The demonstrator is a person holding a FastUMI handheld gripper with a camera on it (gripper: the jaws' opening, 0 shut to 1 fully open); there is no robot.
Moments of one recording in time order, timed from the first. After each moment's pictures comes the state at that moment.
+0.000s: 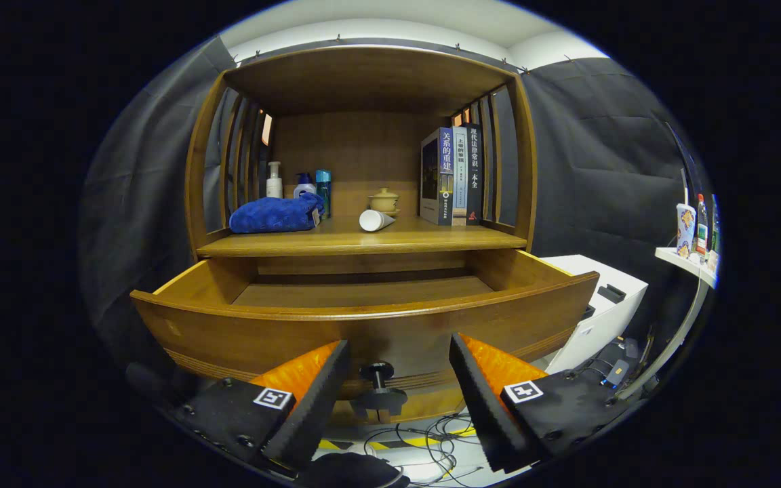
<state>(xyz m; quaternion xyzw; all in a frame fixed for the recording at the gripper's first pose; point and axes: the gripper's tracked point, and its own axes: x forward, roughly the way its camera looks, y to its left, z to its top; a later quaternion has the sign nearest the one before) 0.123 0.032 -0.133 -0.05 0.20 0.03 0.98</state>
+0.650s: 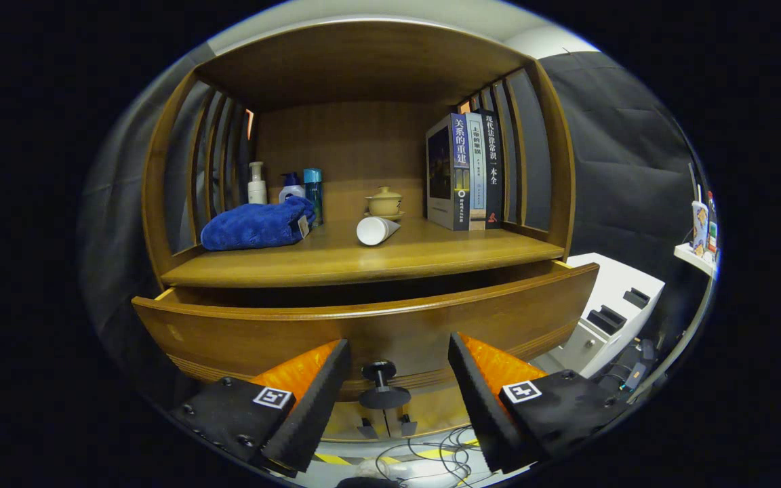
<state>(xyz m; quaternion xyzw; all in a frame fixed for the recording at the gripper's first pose) 0.215 0.054 -0.148 -0.03 0.21 0.02 0.98</state>
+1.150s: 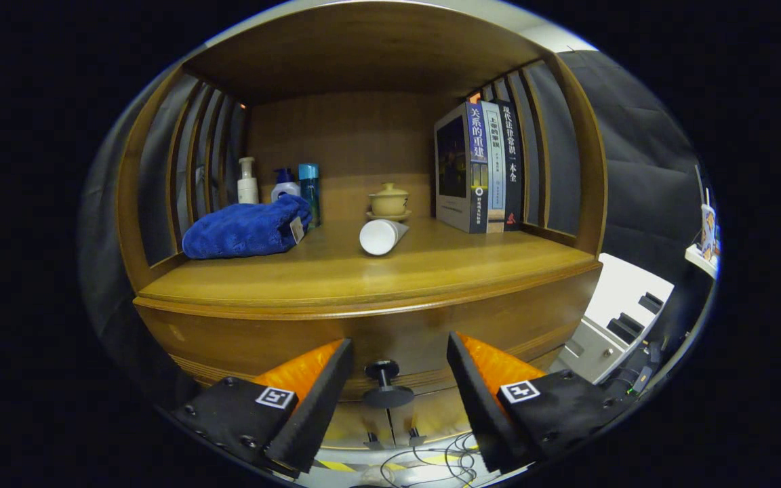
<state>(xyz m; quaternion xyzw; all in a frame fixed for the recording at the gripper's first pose) 0.253 0.063 -0.156 -0.04 0.21 0.03 0.98</state>
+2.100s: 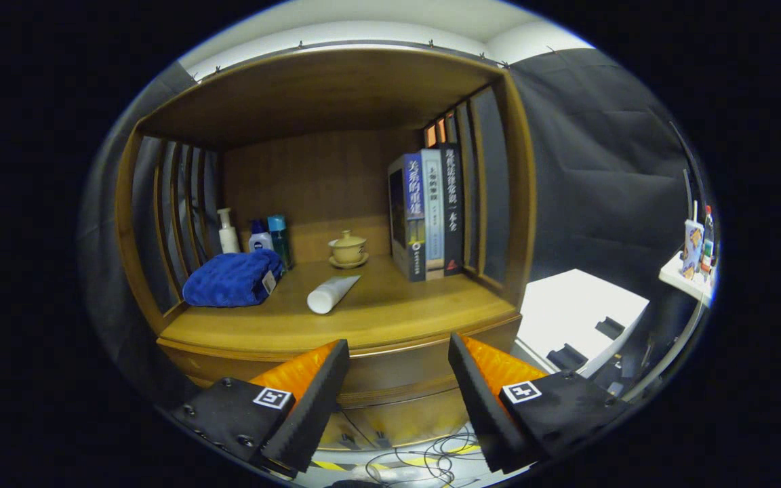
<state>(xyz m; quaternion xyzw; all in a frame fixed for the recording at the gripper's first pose) 0.092 -0.068 -0.156 -0.02 0.18 0.00 0.98</state>
